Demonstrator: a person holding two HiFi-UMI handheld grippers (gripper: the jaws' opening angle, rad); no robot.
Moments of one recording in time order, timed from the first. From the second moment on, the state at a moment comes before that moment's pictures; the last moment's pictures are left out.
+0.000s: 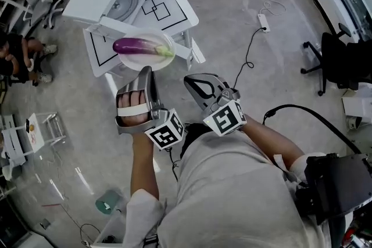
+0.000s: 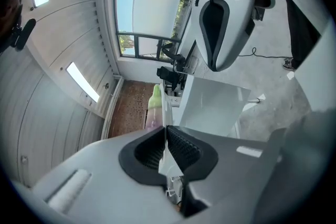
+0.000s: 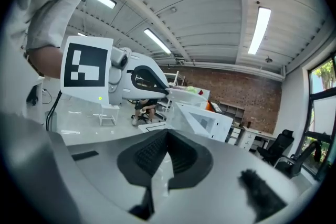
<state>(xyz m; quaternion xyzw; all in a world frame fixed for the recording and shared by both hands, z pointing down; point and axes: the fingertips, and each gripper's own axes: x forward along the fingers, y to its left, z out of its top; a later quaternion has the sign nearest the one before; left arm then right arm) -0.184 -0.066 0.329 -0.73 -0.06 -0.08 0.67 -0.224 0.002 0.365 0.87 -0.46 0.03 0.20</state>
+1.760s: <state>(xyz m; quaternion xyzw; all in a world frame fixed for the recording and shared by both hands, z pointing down) 0.026 0.263 0.400 -0.72 -0.19 -0.05 0.66 -0.012 0.332 0.412 0.92 -0.30 0.09 0.22</state>
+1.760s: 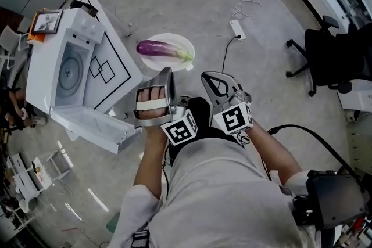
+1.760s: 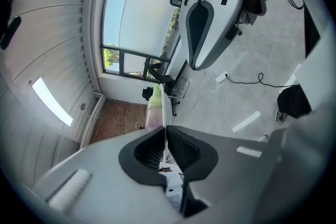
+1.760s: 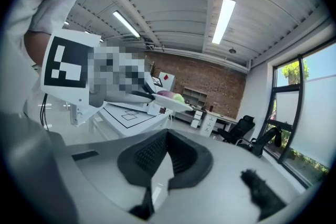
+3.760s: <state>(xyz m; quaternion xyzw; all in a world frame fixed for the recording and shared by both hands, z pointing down) 0.152 -0.056 0.458 -0.67 0.20 -0.43 0.57 0.160 -0.016 0.450 0.49 -0.62 -0.30 0.53</state>
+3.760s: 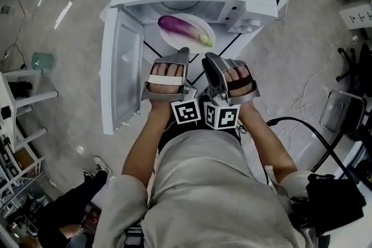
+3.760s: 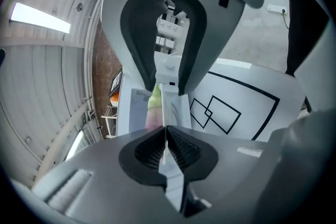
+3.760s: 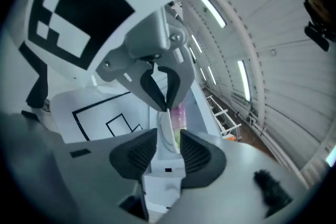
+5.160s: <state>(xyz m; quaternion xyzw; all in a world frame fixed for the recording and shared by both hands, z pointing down) 0.084 -0.074 0.499 -0.78 0.37 -0.43 0.26 0.169 -0.095 0.483 0.45 -0.62 -0.32 0.55</state>
